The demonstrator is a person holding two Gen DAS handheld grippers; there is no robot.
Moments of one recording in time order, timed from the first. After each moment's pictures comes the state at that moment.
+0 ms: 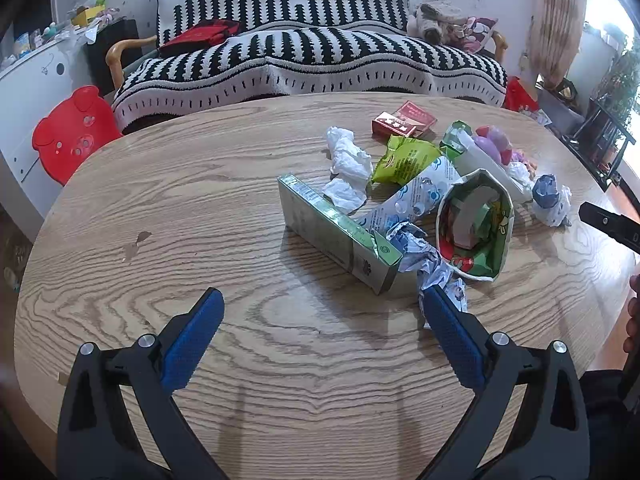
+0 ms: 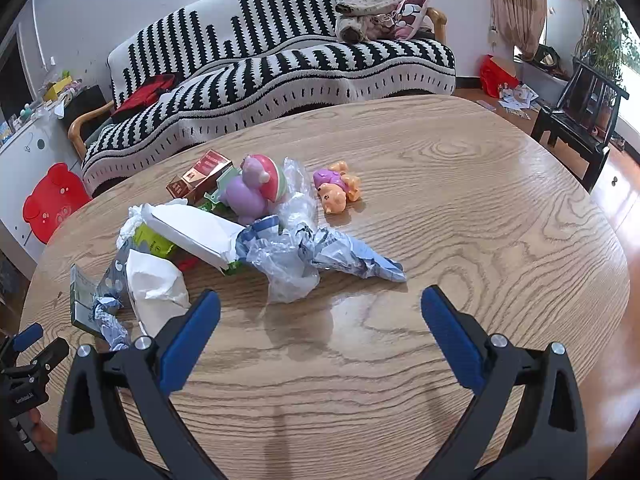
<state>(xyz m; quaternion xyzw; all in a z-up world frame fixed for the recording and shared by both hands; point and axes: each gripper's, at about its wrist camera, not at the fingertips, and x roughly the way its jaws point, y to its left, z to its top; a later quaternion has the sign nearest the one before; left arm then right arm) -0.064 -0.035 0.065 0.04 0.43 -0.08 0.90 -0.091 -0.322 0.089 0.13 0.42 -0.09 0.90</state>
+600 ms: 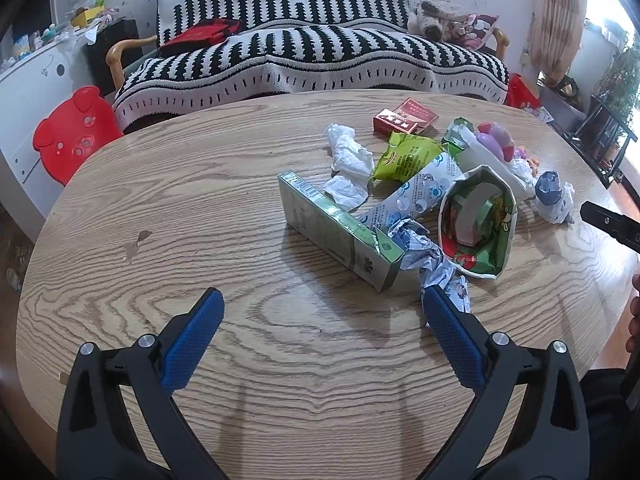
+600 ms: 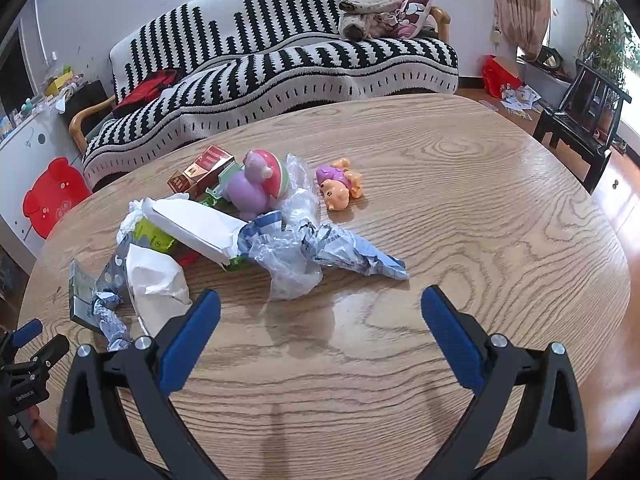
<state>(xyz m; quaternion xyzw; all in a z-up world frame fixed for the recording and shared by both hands) -0.063 -0.037 0.062 0.05 0.43 -0.08 0.90 -0.091 -0.323 0.088 0.12 0.42 -0.08 0.89</state>
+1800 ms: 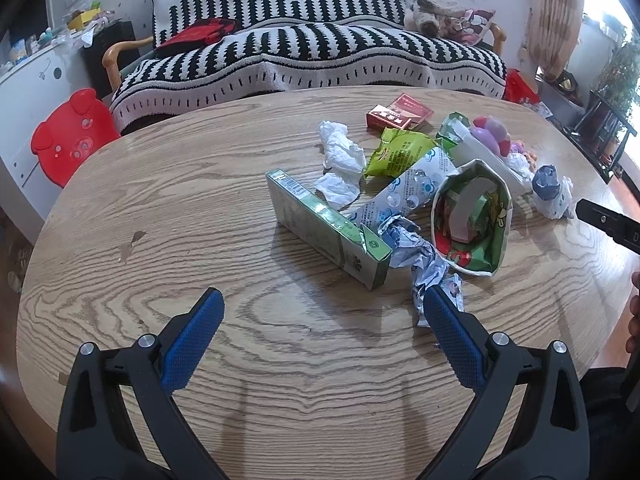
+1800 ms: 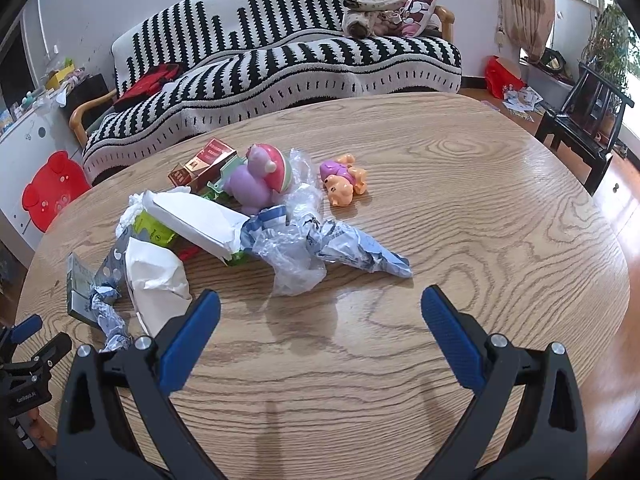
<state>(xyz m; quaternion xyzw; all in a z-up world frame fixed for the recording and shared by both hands) -0.064 -0.047 0.058 0.05 0.44 -0.08 0.90 -0.089 -0.321 0.087 0.12 0.43 -0.08 0.89</state>
